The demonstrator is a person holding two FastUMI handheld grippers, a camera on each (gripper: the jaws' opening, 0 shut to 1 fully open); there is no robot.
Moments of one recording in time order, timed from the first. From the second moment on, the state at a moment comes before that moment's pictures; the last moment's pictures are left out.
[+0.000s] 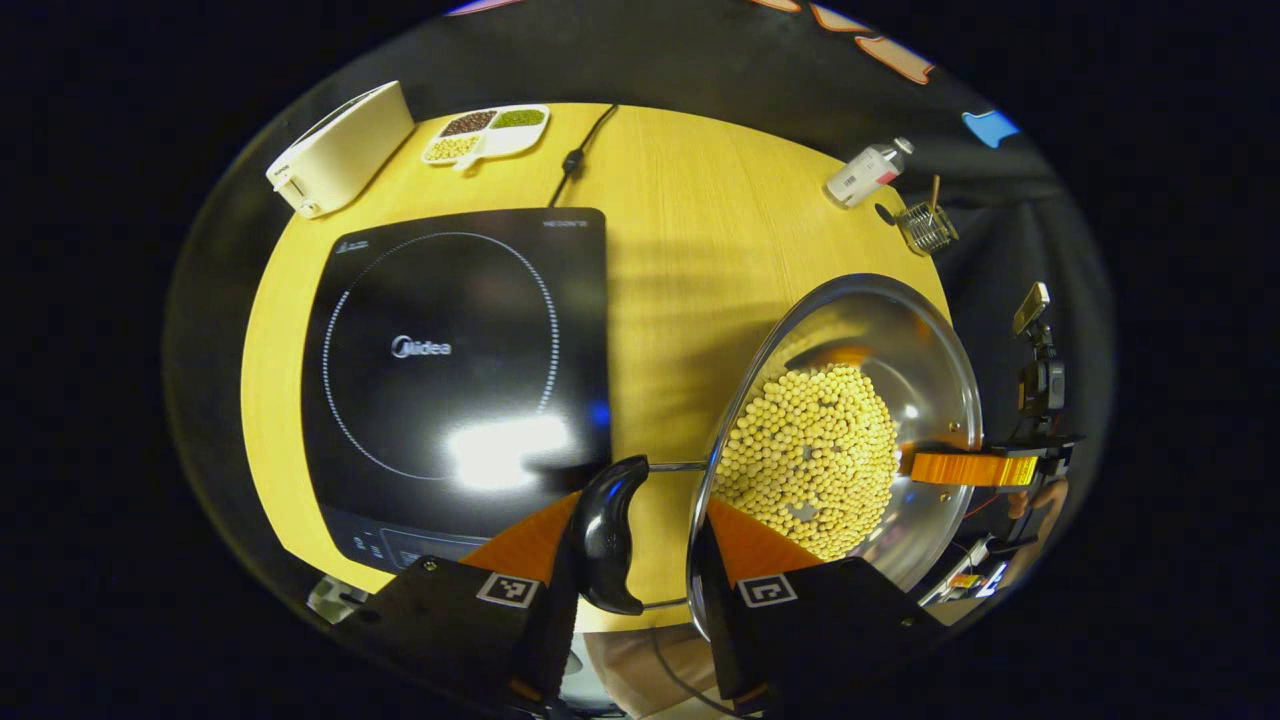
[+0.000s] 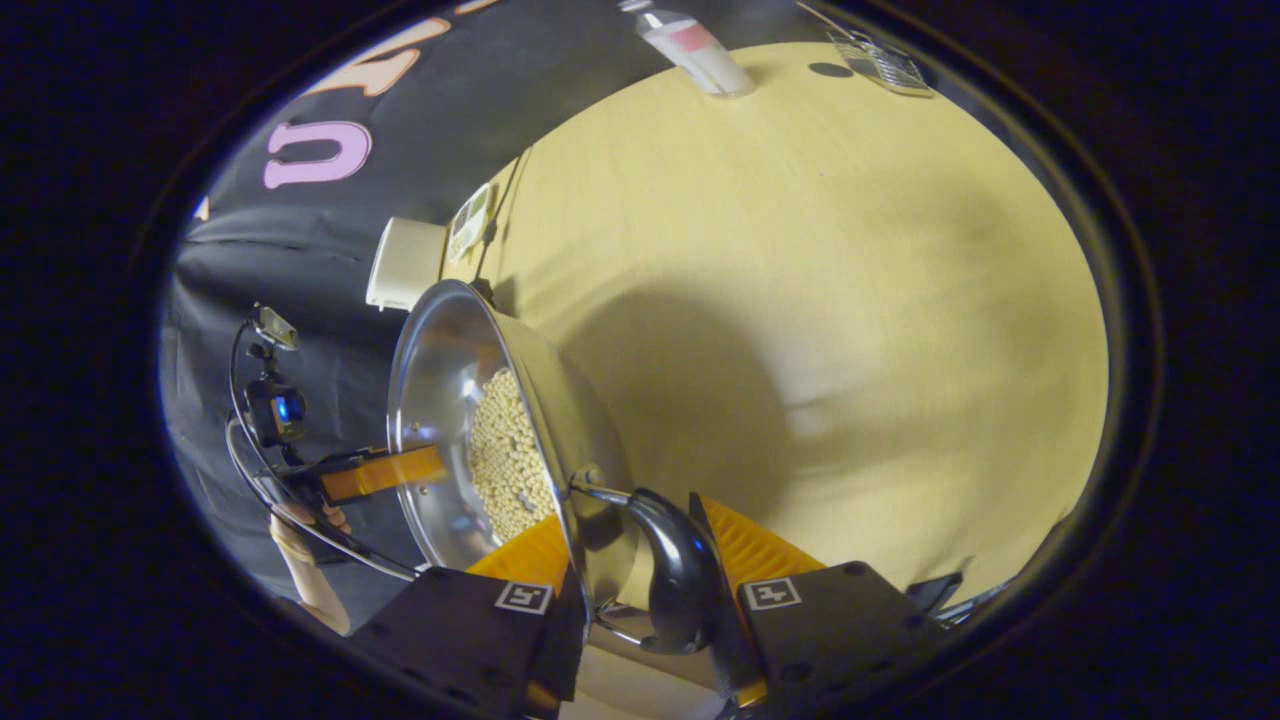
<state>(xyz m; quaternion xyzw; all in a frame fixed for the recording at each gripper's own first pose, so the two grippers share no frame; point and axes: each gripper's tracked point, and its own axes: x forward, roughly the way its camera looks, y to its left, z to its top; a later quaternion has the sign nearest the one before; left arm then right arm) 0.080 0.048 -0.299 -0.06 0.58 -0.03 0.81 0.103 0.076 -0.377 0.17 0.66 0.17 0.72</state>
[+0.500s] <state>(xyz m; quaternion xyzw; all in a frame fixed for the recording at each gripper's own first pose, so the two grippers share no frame) 0.096 0.204 -0.274 -0.04 0.55 -0.06 0.83 0.091 0.237 -0.375 0.18 0.64 0.14 0.74</state>
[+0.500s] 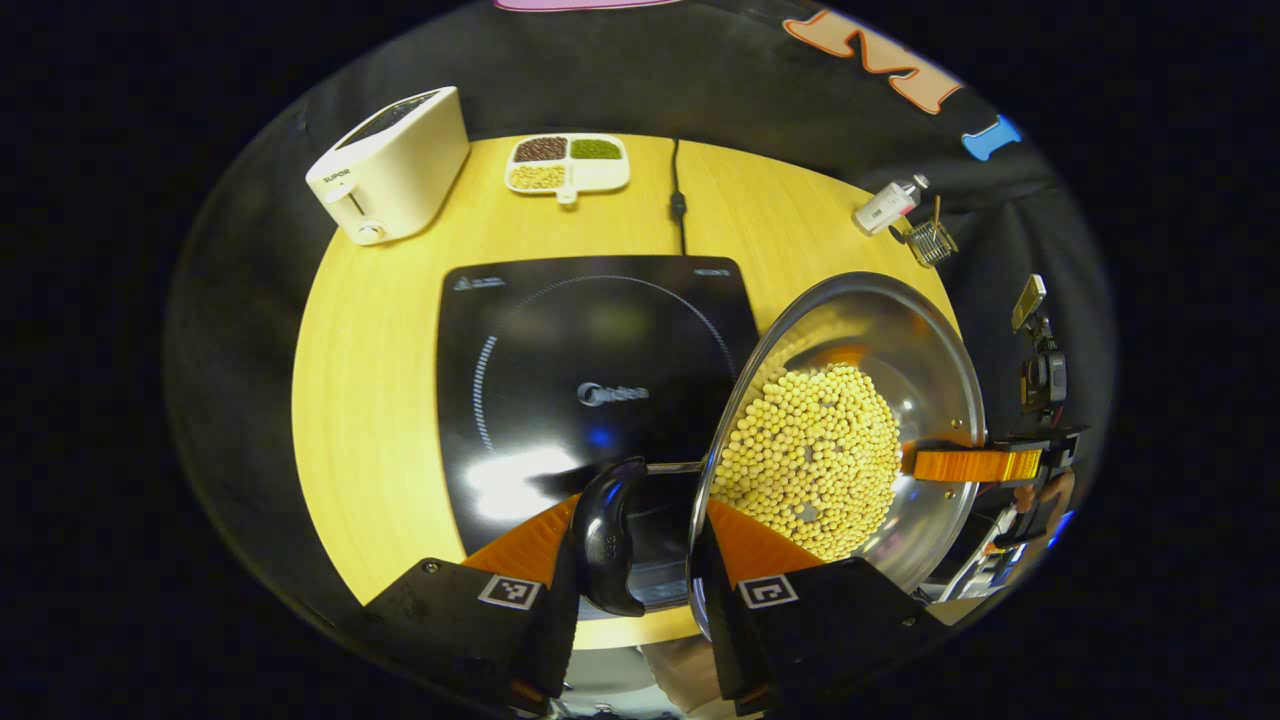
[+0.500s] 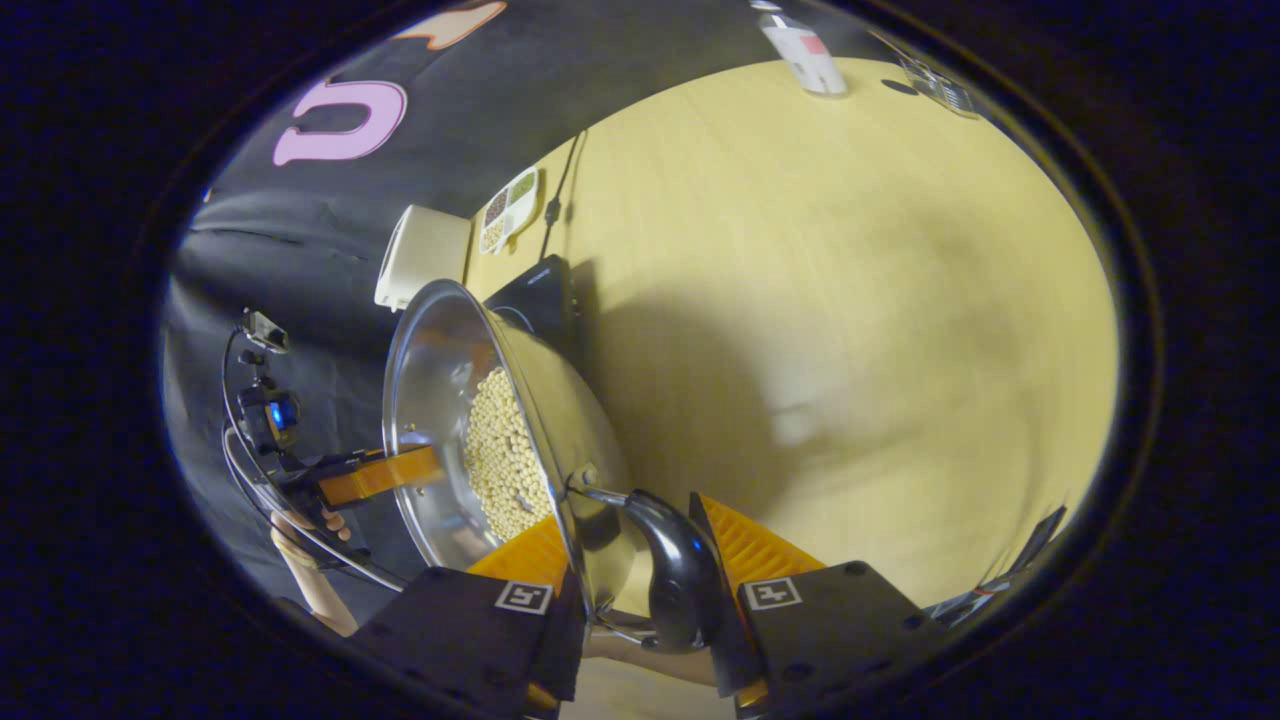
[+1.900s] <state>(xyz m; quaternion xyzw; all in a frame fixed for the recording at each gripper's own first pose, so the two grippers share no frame) 0.149 0.316 -0.305 -0.03 0.50 -0.05 0.86 0.155 0.332 -0.431 0.16 0.61 0.13 0.76</state>
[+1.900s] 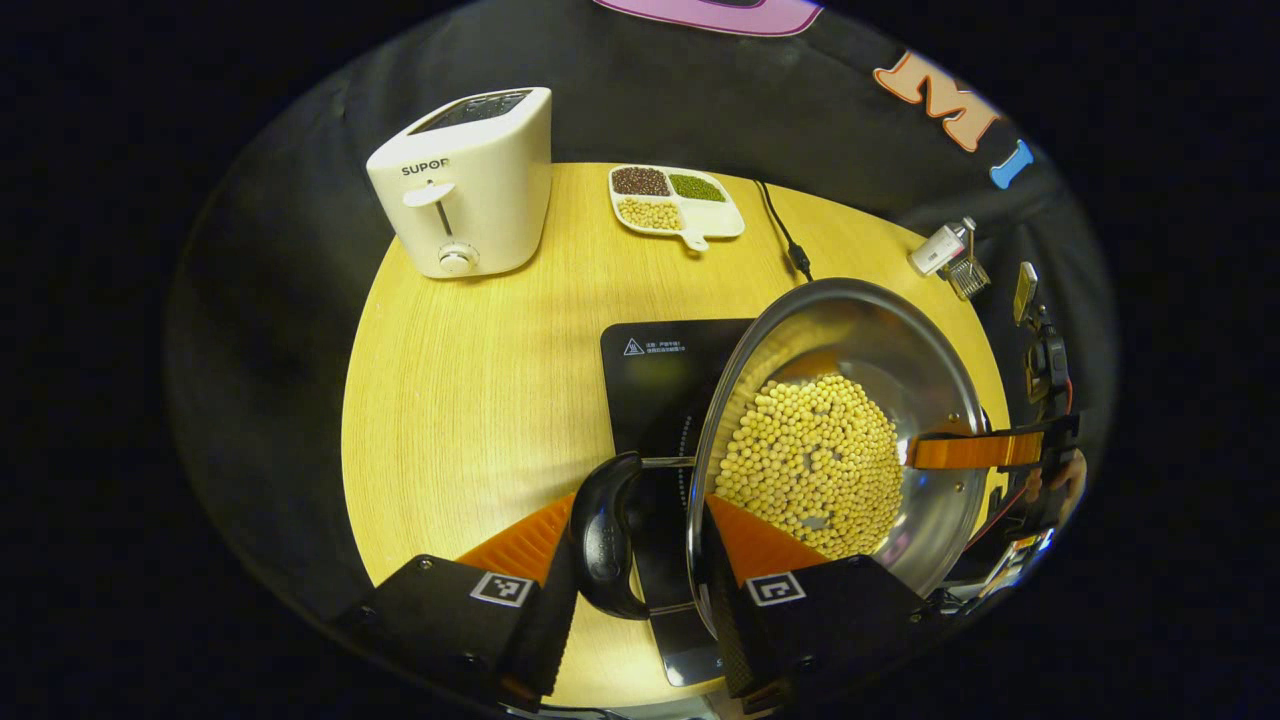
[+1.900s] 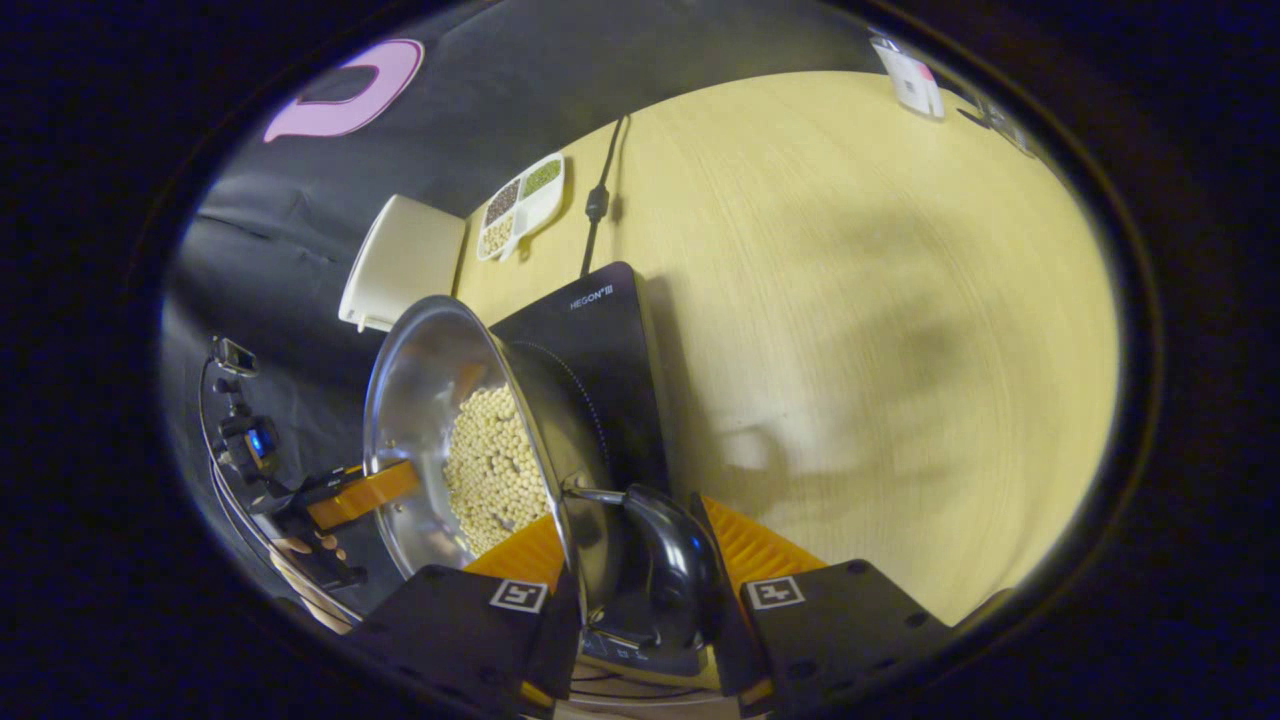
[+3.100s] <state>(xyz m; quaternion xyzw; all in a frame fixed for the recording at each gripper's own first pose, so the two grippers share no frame) 0.089 0.227 -0.160 -0.01 0.26 0.07 0.96 0.136 0.205 -0.279 0.12 0.41 0.14 0.89</state>
